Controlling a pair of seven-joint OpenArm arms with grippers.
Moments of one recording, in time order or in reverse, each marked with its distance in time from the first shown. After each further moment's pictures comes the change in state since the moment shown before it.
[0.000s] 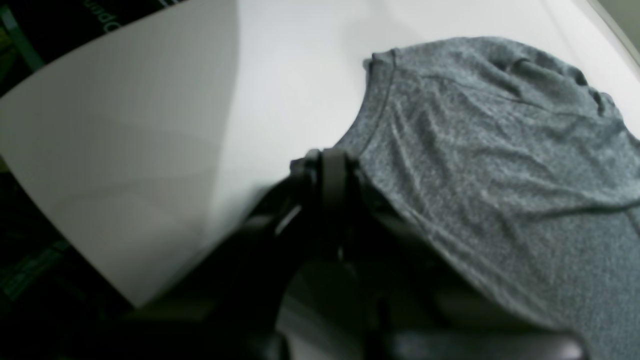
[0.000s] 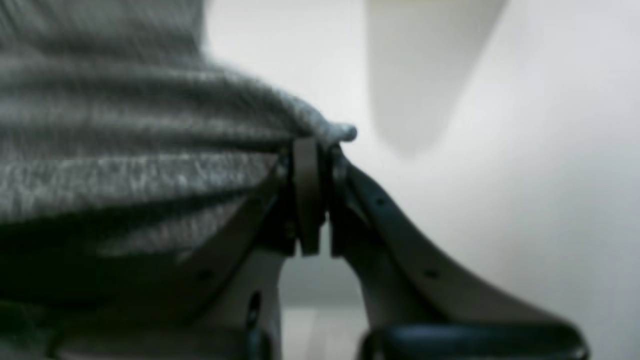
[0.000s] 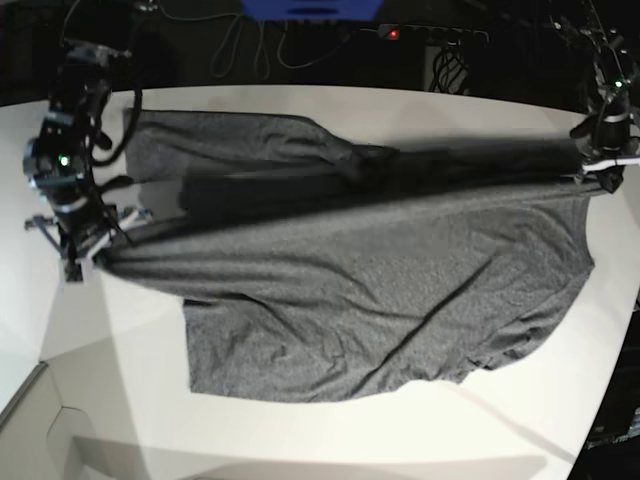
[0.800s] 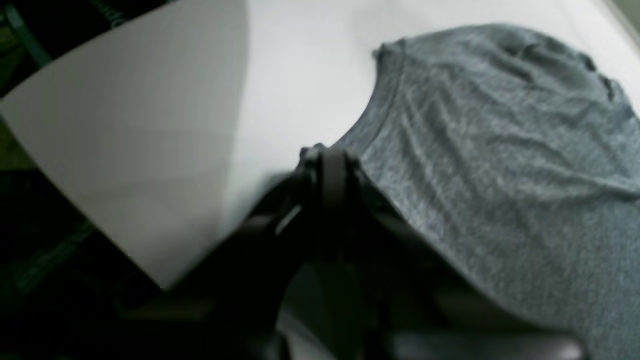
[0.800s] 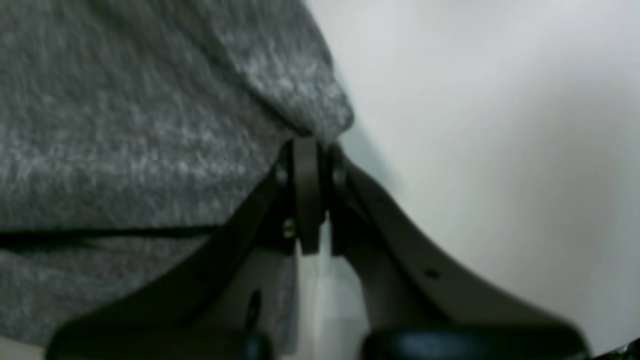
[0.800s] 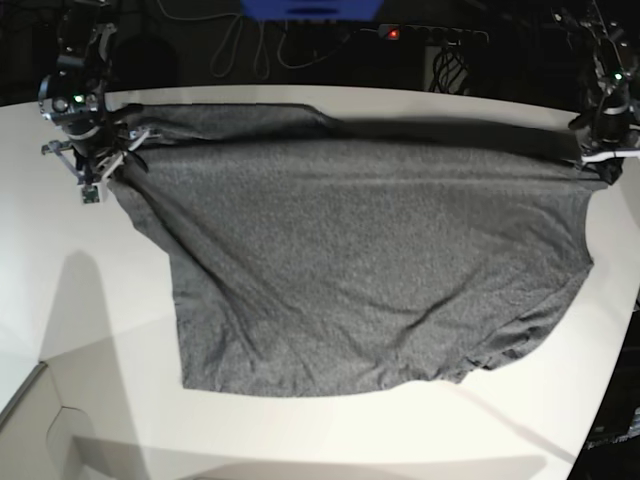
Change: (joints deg) left arm 1.5 -0.3 0.2 0.2 0.0 0.0 0.1; right arm -11.7 -0.2 0.0 -4.0 -0.1 0.0 3.2
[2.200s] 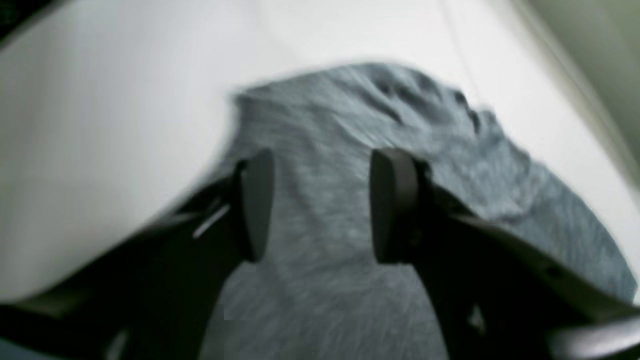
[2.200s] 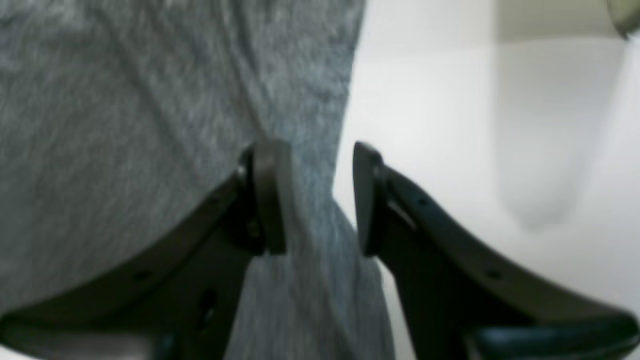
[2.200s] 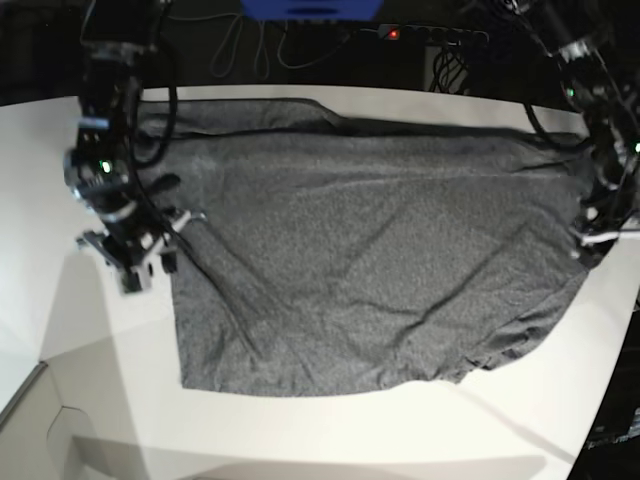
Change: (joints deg) left arm -20.9 -0.8 2.1 -1.6 0.9 0.0 21.9; right arm 18.9 -2.0 -10.9 -4.6 -0.4 -0.1 -0.3
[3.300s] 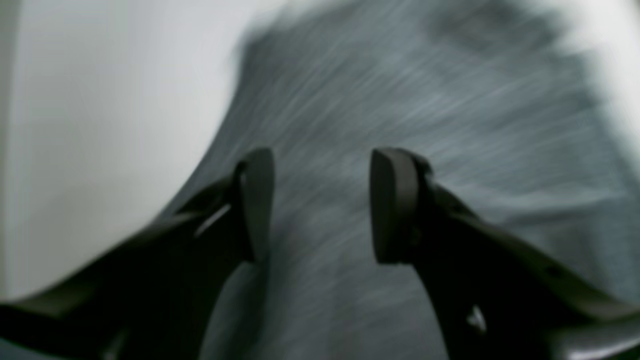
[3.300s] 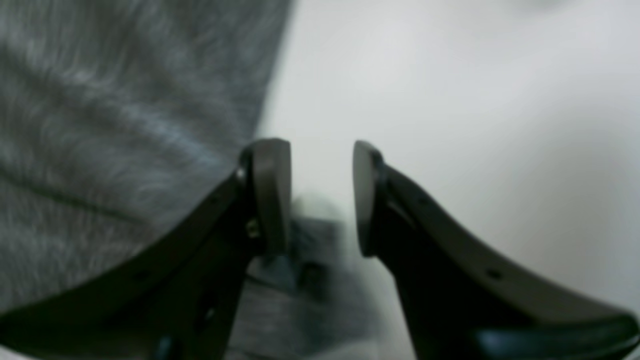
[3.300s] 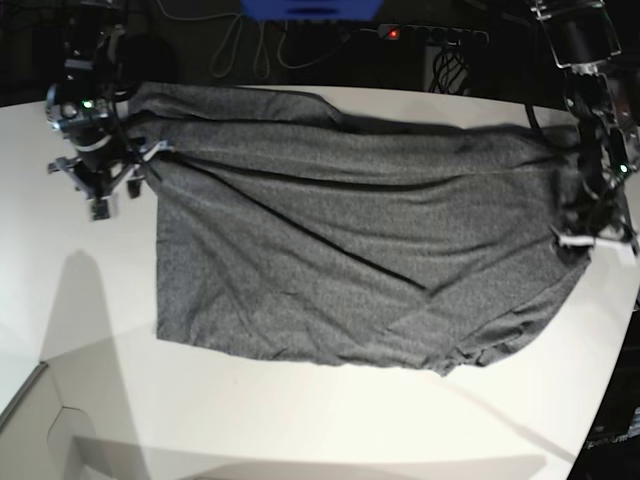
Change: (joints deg) left arm 0.7 -5.9 8.1 -3.4 -0.9 0.1 -6.5; right arm -17.4 0.6 9.2 11.5 -0.3 -0.1 -0.1
